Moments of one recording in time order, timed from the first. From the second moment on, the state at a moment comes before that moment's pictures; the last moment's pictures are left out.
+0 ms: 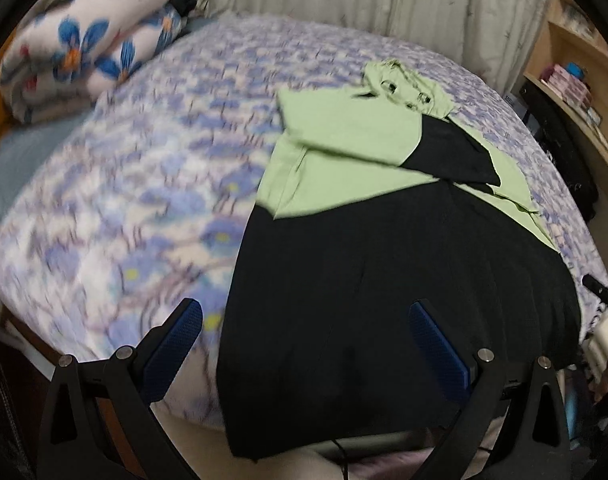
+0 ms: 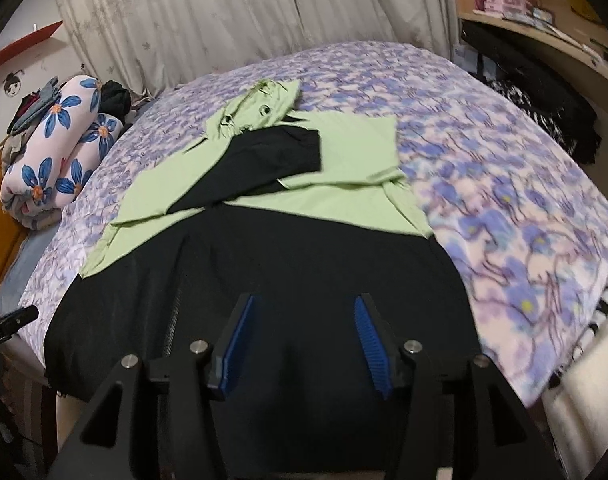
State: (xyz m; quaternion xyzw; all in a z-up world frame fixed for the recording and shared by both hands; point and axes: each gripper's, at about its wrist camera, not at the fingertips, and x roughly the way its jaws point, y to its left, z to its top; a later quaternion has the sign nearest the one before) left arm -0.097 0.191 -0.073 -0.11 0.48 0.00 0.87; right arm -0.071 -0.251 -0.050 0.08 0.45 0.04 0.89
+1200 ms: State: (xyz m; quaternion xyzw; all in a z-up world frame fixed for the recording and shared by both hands) left arm -0.080 0.220 -0.148 -0.13 0.53 -0.12 0.83; right arm -0.103 -0.350 -0.126 0.17 0.53 0.16 0.81
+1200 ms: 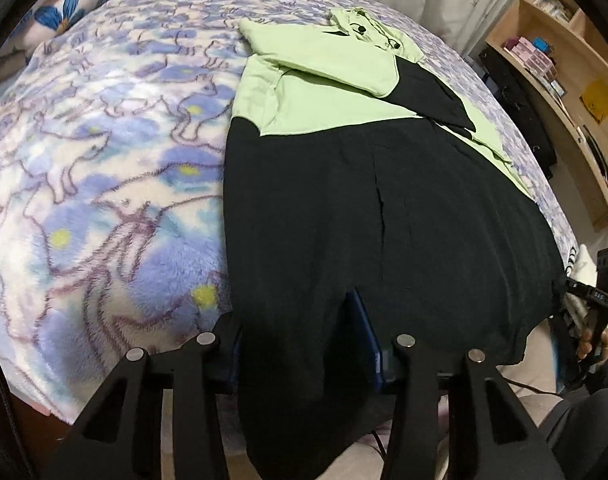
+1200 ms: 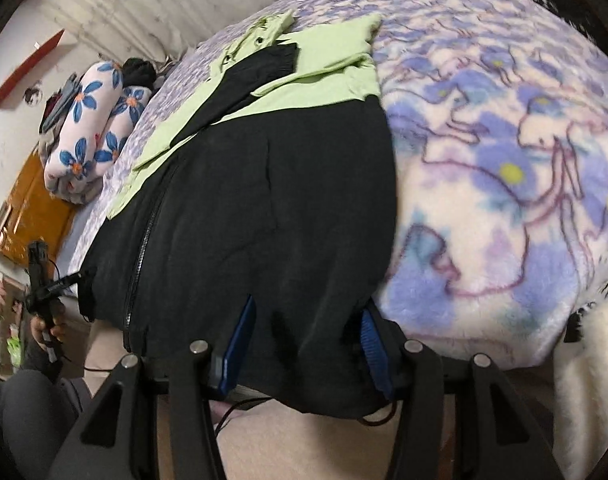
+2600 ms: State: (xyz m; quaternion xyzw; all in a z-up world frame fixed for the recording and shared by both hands) left arm -0.136 0.182 -0.072 -0.15 0.46 -0.17 0.86; right arm -0.116 -0.323 -0.046 0.10 0.51 0.13 0.84
